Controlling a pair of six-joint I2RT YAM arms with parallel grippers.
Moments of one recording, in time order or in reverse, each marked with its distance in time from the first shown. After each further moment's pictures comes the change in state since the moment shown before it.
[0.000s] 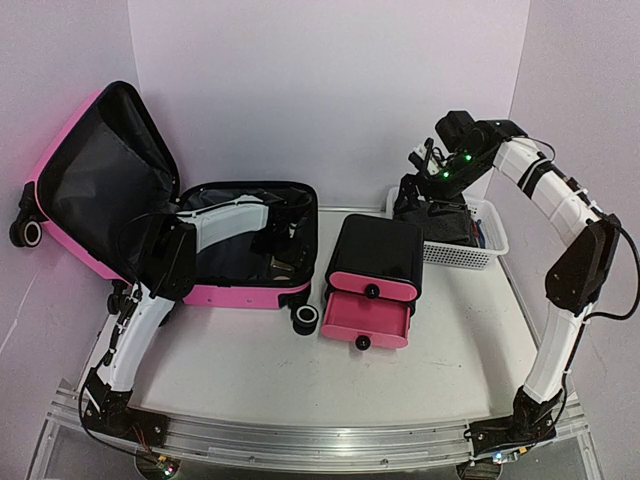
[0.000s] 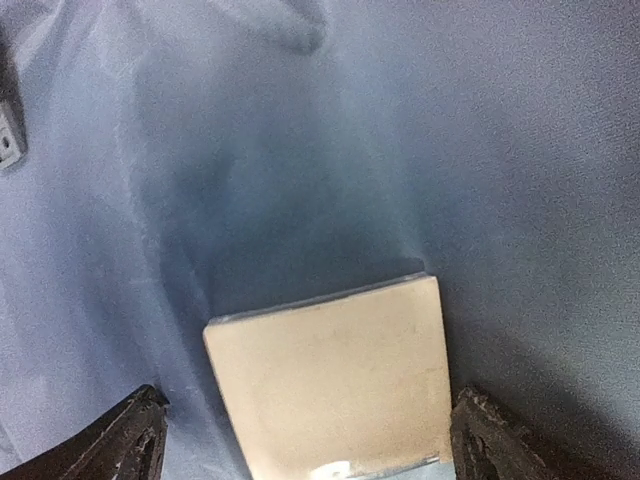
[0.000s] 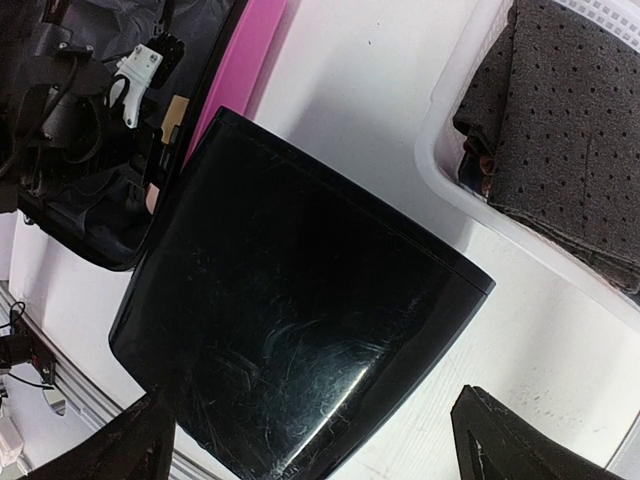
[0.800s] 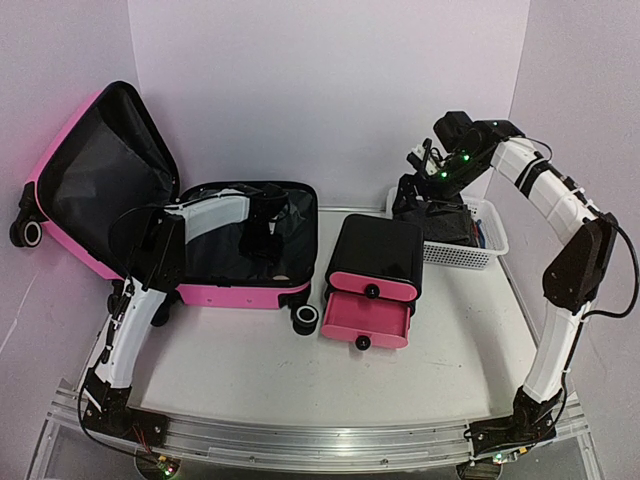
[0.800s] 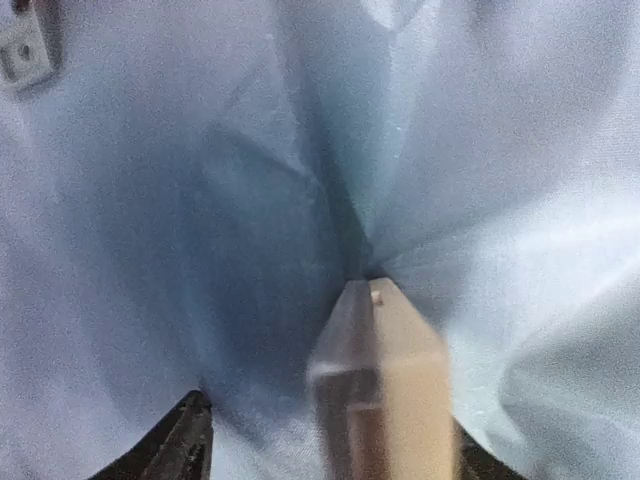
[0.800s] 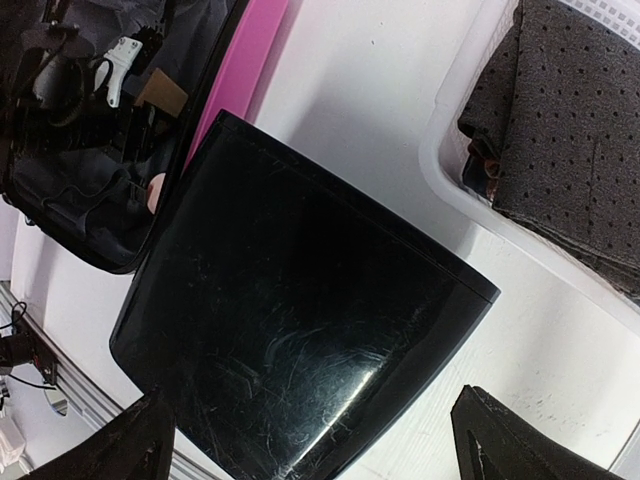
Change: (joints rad) left arm 0.103 -0.018 -0.034 -0.052 0.095 -0.034; right arm -0.001 0.019 0.014 0.000 -0.008 0.000
